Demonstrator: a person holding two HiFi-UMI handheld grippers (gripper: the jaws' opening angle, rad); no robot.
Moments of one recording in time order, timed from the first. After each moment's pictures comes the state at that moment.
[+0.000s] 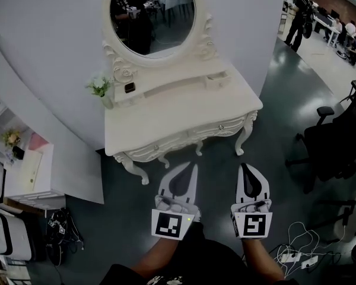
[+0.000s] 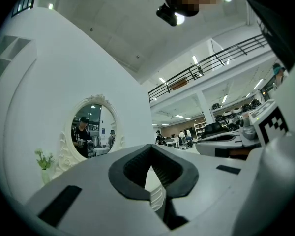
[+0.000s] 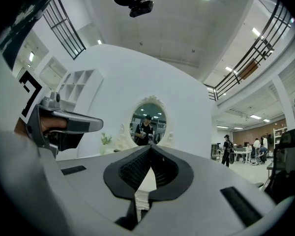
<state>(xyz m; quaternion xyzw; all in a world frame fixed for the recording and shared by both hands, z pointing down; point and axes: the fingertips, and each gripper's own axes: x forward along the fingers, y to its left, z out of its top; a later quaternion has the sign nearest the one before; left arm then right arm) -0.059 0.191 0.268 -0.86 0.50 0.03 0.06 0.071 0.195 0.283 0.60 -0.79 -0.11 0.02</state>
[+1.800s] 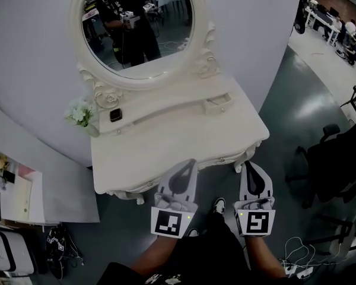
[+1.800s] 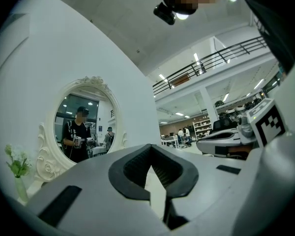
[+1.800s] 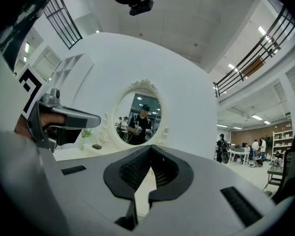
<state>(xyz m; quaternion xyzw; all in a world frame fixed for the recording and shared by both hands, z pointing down) -0.051 -0.020 0.274 -0.87 0.49 0.02 0.05 0.090 -0.015 0.290 0.61 -0.78 -0.11 0.06</state>
